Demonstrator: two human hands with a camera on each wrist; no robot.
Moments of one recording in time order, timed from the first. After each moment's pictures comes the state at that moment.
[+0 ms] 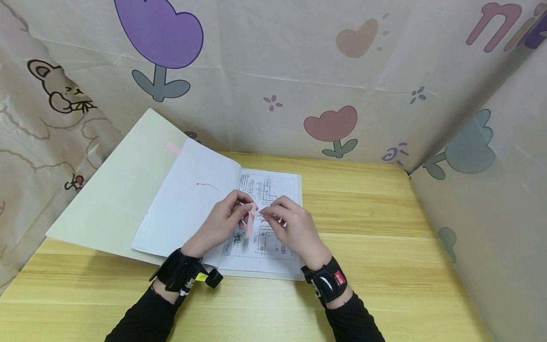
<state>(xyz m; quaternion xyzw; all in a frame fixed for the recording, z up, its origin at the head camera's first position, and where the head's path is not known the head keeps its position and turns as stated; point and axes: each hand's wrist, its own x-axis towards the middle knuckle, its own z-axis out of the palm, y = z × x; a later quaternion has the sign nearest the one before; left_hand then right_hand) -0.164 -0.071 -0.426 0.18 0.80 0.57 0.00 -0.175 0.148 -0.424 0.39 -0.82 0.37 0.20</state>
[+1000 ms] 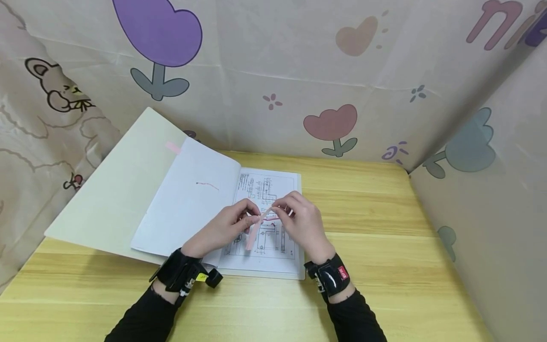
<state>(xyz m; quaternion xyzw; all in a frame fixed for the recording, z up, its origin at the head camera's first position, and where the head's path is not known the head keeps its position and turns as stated) -0.162 -0.068 -0.427 0.22 0.83 0.50 0.08 -0.183 0.161 -0.428 0.30 -0.85 0.37 0.20</state>
